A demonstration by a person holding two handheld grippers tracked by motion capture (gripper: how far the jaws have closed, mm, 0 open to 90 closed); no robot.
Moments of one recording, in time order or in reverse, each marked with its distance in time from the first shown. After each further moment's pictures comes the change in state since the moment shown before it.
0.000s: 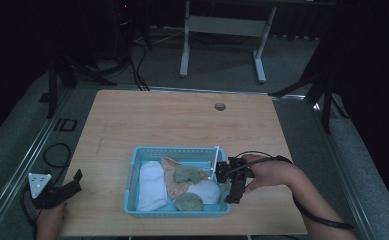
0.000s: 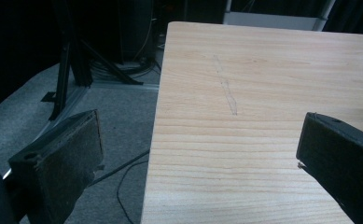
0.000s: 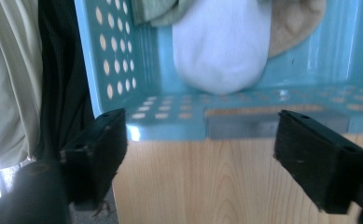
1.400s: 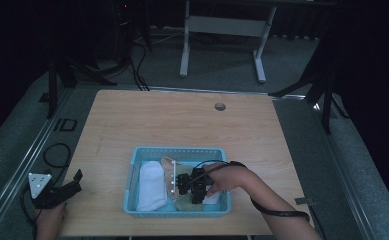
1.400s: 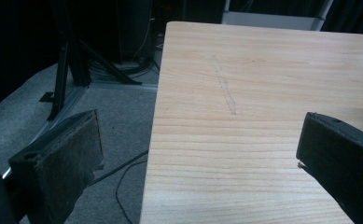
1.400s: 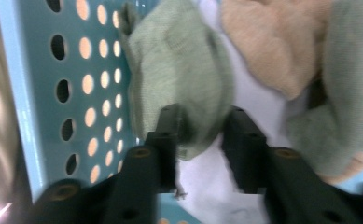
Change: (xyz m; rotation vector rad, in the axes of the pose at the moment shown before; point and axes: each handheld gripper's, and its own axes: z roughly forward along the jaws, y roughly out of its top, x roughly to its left) left arm 0.000 0.000 0.000 0.000 -0.005 0.001; right arm 0.005 0.089 0.062 0.051 0.021 -0.123
